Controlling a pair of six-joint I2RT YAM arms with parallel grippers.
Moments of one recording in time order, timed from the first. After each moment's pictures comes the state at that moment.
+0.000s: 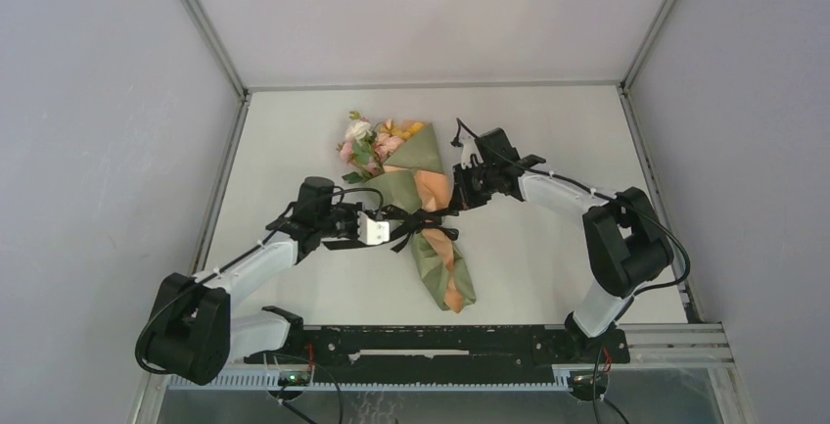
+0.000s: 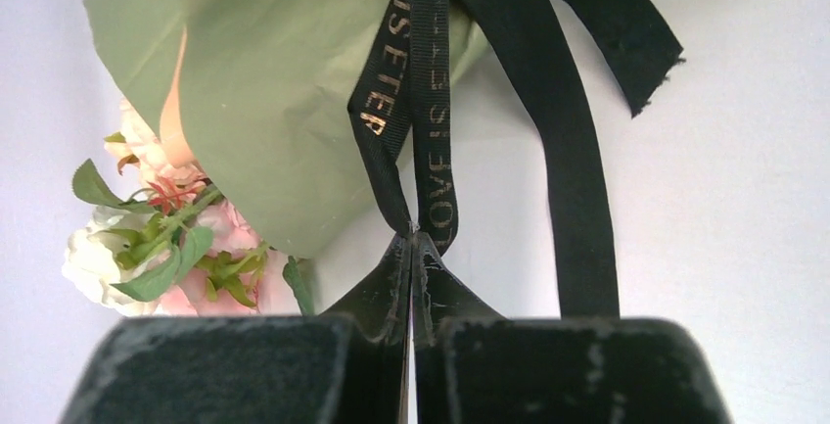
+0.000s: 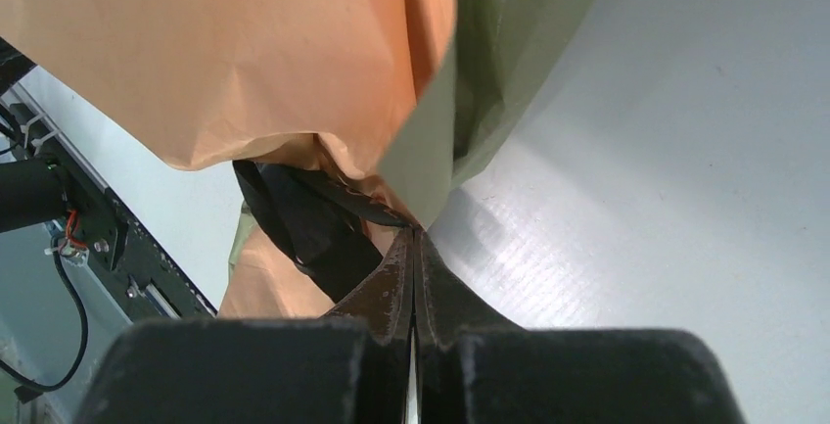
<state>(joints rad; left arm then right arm) -0.36 1.19 0.54 -0.08 0.51 1.26 0.49 1.68 1.09 -0.36 -0.47 0.23</state>
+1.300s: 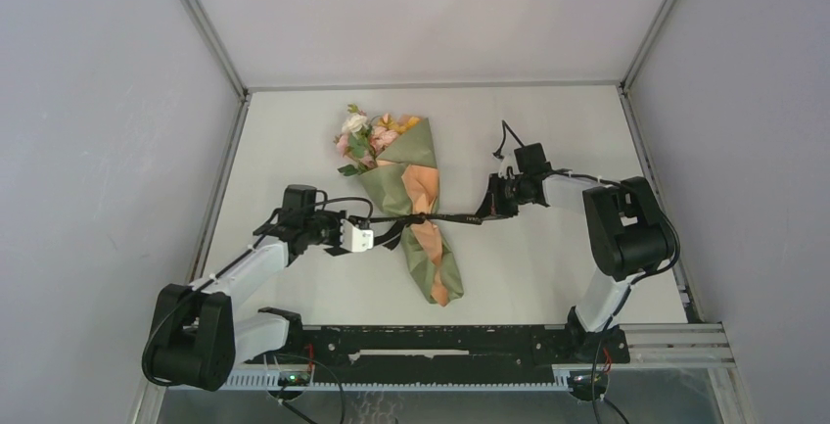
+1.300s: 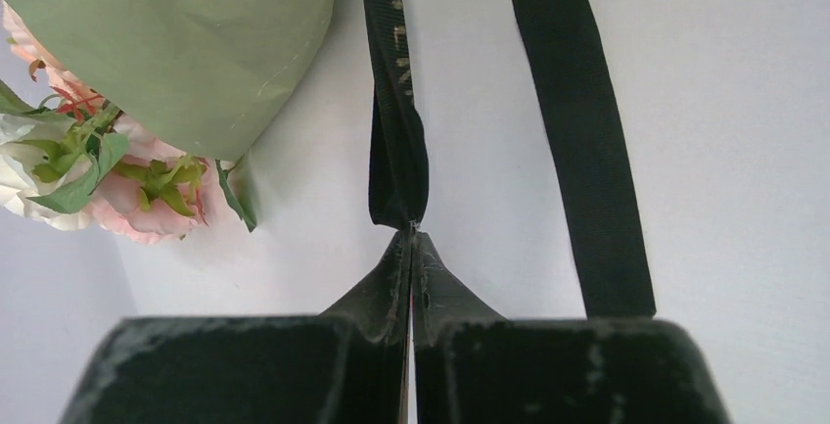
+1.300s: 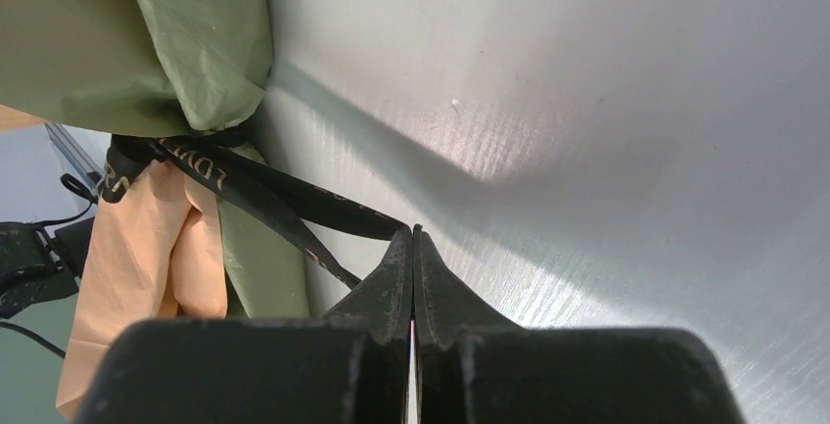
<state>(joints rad) -0.20 1.16 0.49 -0.21 0.43 1.46 0.24 1.76 0.90 -0.21 -0.62 0.33</state>
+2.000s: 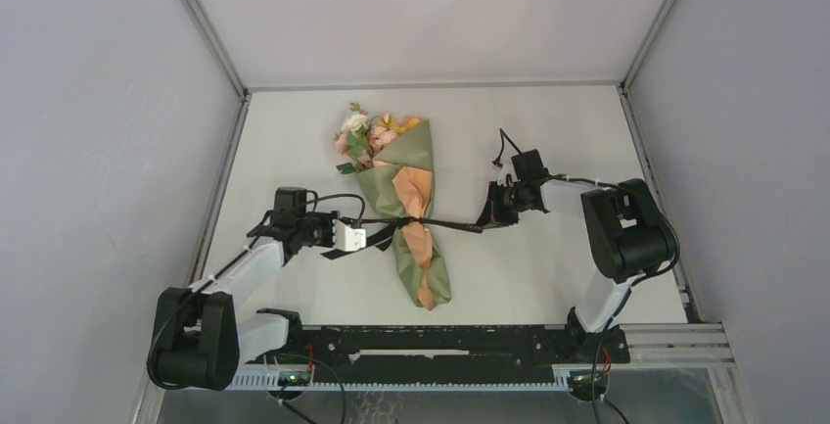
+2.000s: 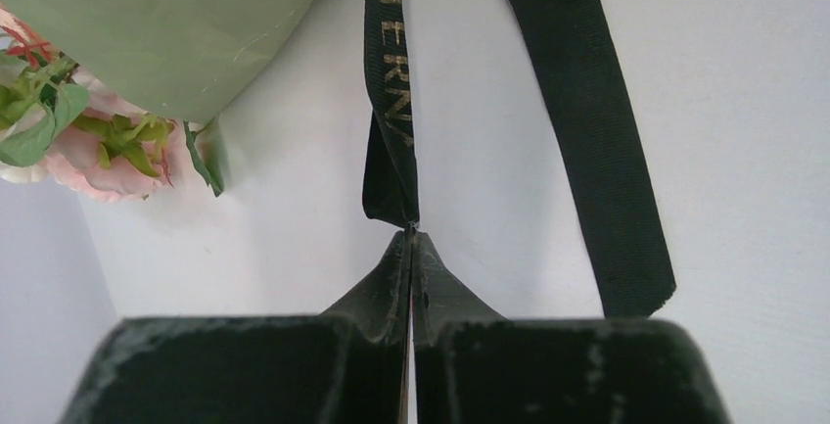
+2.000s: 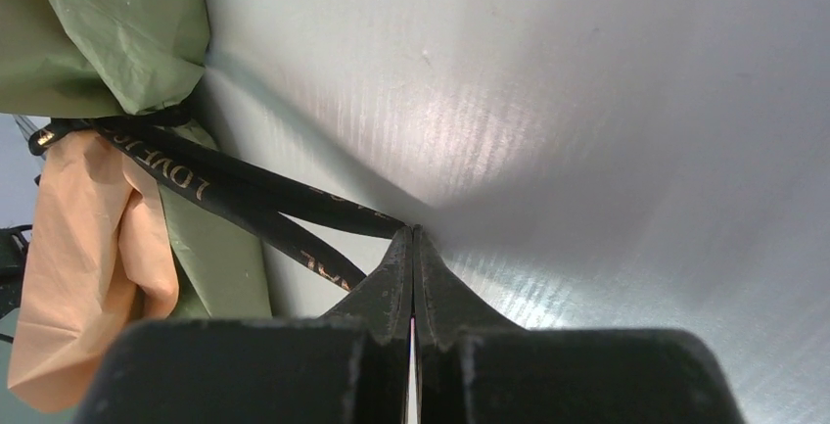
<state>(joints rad) -0.12 1.16 0.47 -0.24 0.45 1.48 0.26 1.75 0.86 -0.23 -0.58 0.36</state>
